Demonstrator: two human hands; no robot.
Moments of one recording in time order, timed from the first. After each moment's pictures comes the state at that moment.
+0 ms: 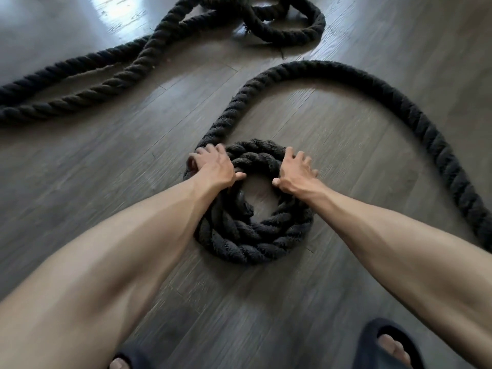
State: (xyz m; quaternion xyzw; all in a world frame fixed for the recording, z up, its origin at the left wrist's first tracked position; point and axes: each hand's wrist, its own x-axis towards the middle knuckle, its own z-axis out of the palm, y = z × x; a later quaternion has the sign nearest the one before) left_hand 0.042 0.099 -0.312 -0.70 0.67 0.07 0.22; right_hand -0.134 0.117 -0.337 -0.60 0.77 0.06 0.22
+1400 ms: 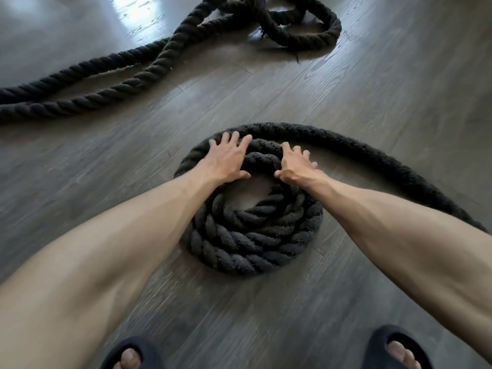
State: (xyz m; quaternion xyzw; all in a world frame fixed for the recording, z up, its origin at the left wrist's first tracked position) left_hand 0.071 0.089 -0.312 -0.57 0.81 0.07 0.10; right_hand -0.116 0.096 -0.331 -0.64 0.72 0.03 0.26
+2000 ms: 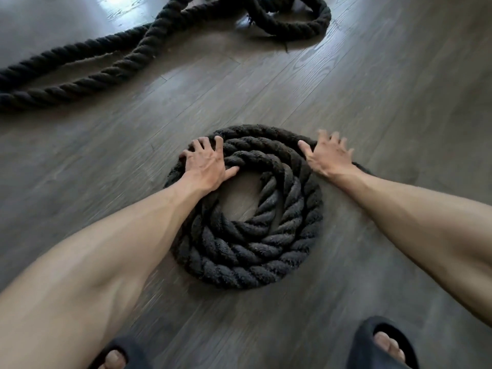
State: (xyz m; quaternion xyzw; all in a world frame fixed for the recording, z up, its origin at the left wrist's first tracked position) left_hand 0.076 0.111 -0.339 -0.66 0.74 0.04 0.09; right_hand -0.214 0.091 -0.351 -0.60 0.79 -0.01 0.14
